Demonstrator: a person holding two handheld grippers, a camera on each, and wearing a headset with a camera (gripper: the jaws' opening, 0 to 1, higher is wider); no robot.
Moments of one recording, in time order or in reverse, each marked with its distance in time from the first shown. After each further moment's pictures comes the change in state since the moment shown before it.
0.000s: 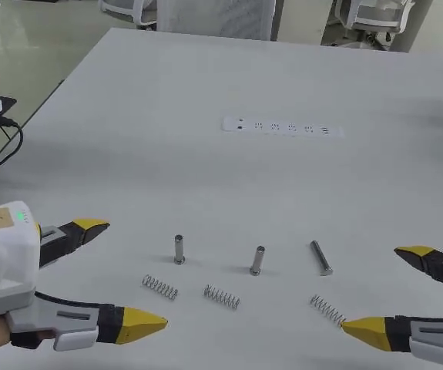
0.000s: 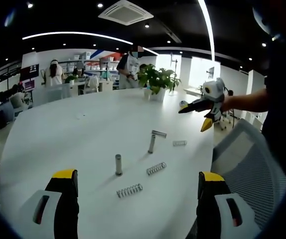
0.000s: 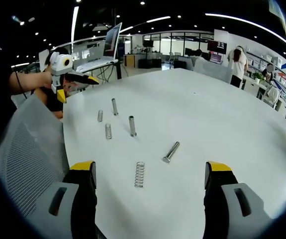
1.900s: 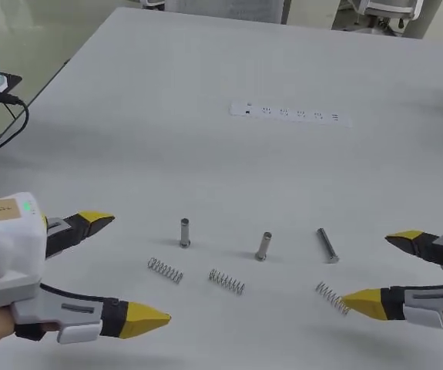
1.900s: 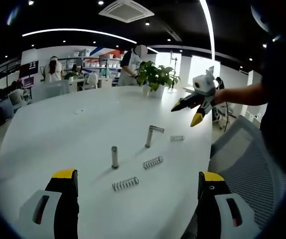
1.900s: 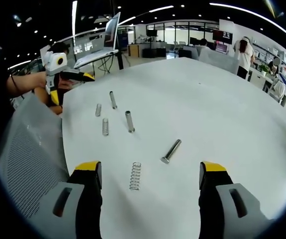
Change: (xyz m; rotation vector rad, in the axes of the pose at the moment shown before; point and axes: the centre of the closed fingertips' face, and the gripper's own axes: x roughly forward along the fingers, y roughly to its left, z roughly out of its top) left arm -0.001 -0.006 -0.014 -0.015 0.021 -0.013; right arm 0.022 -0.008 0.003 0.005 0.105 0.050
